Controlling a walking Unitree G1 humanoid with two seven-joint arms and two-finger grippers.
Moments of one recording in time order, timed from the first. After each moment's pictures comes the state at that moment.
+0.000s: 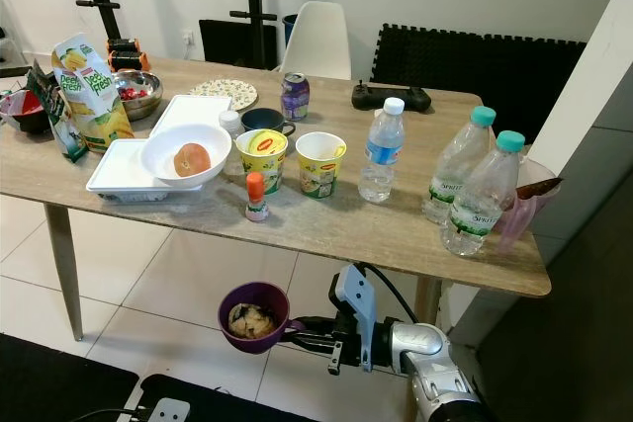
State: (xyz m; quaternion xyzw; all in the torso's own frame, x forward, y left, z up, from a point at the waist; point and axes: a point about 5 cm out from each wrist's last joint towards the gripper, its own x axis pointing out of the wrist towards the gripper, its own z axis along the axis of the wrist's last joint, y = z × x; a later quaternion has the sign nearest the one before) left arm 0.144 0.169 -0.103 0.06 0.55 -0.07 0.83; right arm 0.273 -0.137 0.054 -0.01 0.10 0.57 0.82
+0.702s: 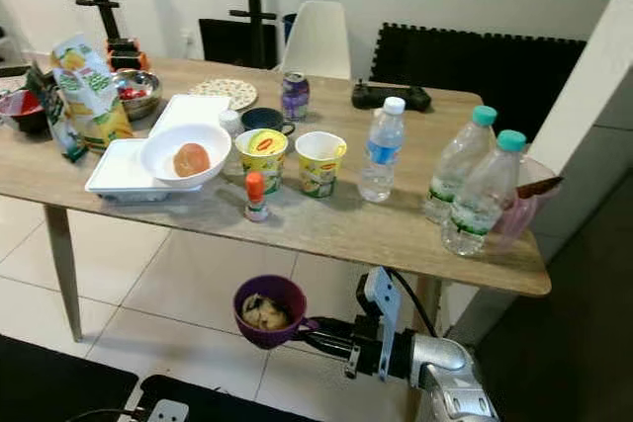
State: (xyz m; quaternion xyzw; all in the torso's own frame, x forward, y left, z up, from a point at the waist) left arm 0.142 0.171 -0.104 0.07 0.55 -0.07 0.83; right arm 0.252 -0.155 0.062 0.05 0.10 0.57 0.82
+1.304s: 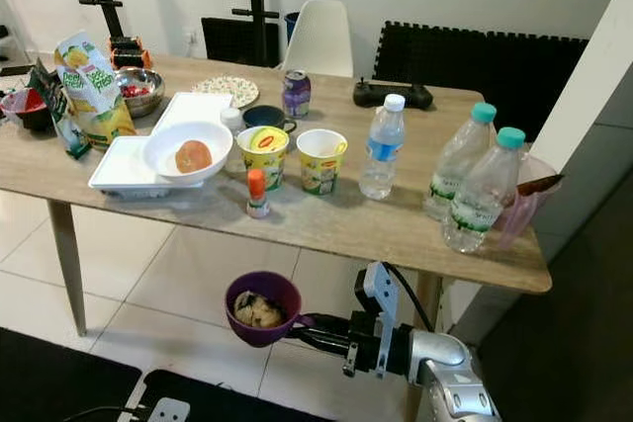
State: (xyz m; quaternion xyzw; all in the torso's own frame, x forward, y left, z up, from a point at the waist) left arm 0.144 0.171 -0.103 0.07 0.55 -0.07 0.83; right arm 0.257 -0.151 0.070 0.05 0.09 0.57 0.82
